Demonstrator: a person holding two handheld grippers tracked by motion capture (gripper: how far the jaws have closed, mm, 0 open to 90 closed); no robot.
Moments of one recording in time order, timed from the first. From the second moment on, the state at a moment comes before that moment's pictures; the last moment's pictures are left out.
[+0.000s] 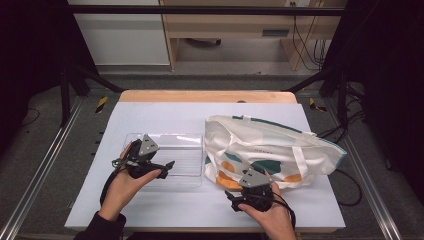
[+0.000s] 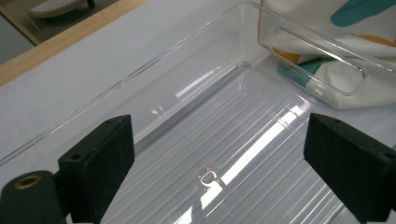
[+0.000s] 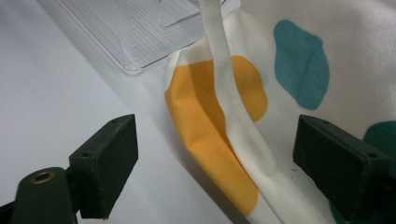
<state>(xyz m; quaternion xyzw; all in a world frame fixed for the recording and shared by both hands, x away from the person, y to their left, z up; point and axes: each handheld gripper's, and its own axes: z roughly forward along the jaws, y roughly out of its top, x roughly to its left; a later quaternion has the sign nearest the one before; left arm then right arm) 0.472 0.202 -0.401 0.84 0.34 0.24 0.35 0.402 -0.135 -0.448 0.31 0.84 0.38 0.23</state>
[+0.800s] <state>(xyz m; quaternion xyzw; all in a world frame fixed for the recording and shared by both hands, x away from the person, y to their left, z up) 0.464 0.153 -0.360 0.82 0.34 0.24 0.39 0.394 -0.151 -0.396 0.27 0.84 0.38 0.28</state>
